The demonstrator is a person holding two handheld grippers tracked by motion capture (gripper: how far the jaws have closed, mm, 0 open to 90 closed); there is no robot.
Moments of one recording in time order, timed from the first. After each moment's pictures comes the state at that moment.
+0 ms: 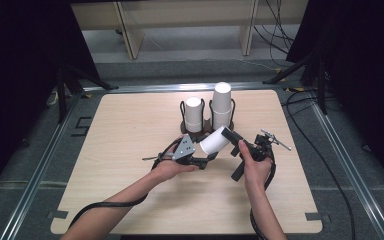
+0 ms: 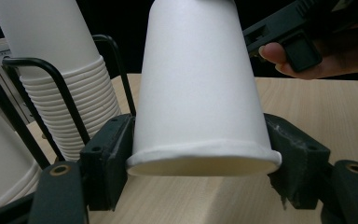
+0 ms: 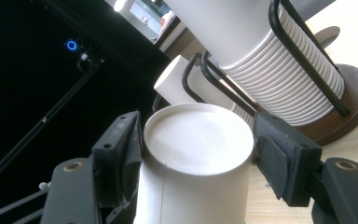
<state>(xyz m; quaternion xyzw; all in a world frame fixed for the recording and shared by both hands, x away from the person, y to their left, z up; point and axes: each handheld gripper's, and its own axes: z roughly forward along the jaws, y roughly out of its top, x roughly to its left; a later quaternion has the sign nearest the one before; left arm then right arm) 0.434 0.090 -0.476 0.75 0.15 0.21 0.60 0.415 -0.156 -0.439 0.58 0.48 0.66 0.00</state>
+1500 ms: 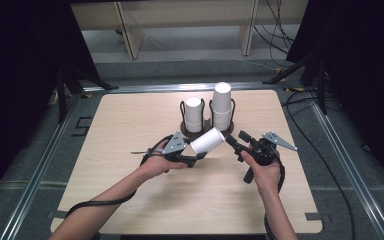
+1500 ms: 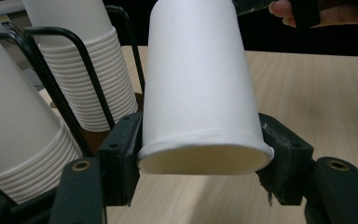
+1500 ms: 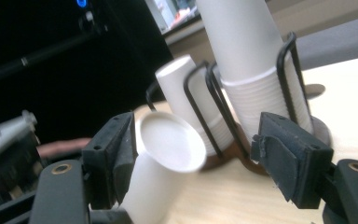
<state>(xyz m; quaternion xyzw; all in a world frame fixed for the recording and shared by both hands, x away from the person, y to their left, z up) 0.437 0.123 -0.462 0.79 0.15 0.17 0.56 0.405 -0.174 -0.438 0.47 0.59 0.64 0.13</state>
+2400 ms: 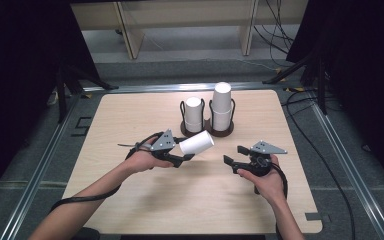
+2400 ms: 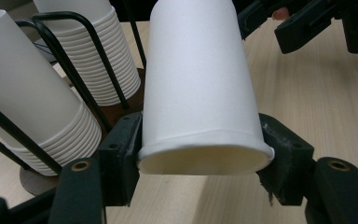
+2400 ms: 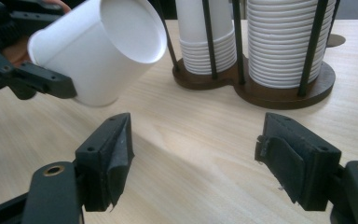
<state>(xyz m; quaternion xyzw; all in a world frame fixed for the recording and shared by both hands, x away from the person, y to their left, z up) 0.437 0.156 -0.441 0.84 0.12 0.17 0.51 0.393 -0.173 -0.462 0.40 0.72 0.54 0.14</state>
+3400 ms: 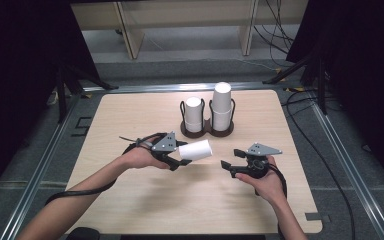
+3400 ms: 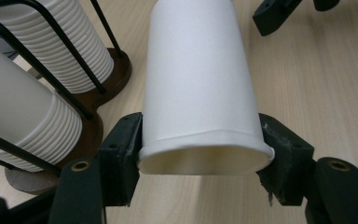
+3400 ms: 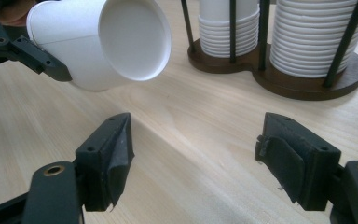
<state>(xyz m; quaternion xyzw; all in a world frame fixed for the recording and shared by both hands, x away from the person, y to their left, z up) 0.437 0.156 -0.432 0.89 0.05 0.14 0.44 0.392 -0.168 -0.467 0.37 0.76 0.52 0.11</state>
